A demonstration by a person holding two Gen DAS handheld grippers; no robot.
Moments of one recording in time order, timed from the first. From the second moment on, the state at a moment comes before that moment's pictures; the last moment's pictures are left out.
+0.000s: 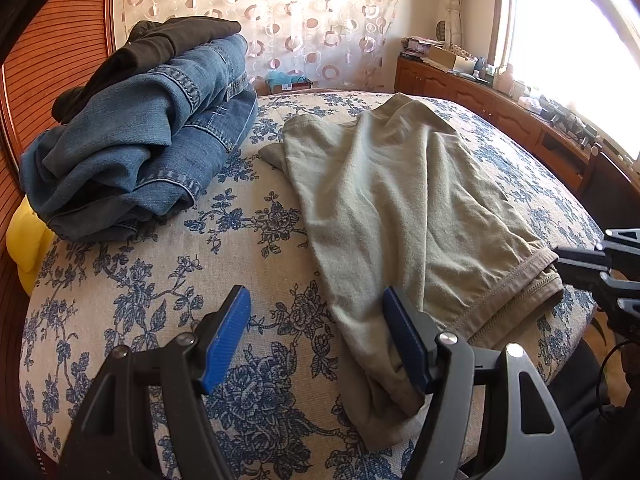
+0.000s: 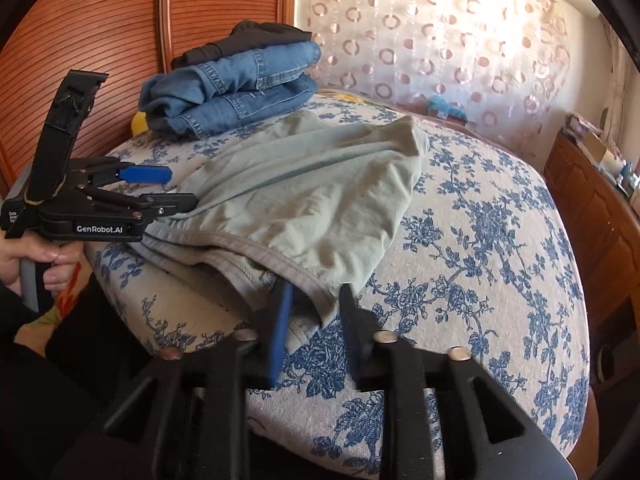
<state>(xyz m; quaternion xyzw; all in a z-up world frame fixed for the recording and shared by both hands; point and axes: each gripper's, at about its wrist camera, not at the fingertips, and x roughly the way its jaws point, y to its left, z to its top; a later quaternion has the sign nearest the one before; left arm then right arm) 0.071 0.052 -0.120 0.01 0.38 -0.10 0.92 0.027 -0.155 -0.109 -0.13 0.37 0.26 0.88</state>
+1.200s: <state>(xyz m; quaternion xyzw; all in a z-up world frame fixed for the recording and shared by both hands) 0.070 0.051 -0.121 0.01 0.38 -0.10 0.92 0.033 -0.149 -0.115 -0.14 0.37 0.23 0.89</state>
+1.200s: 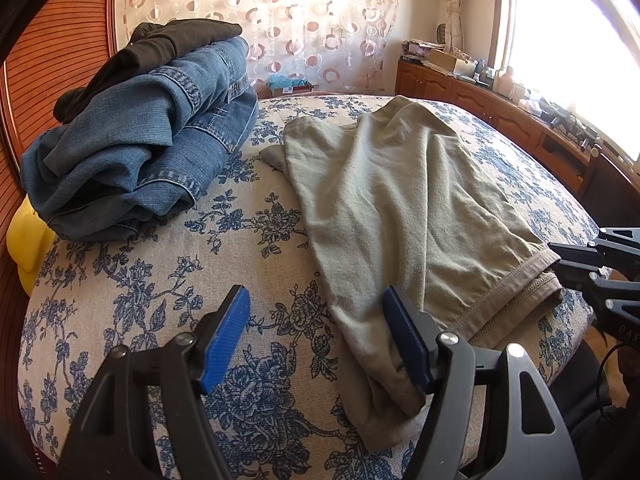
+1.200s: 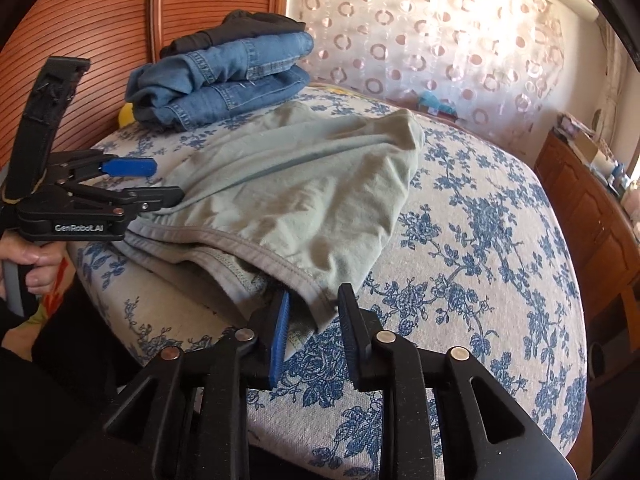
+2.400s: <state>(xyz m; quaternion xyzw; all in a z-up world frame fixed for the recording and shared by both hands) 0.051 0.064 -0.112 -0.01 0.38 -0.10 0.92 -0.004 -0.184 -0.097 -0.10 0.38 0.27 0.88</state>
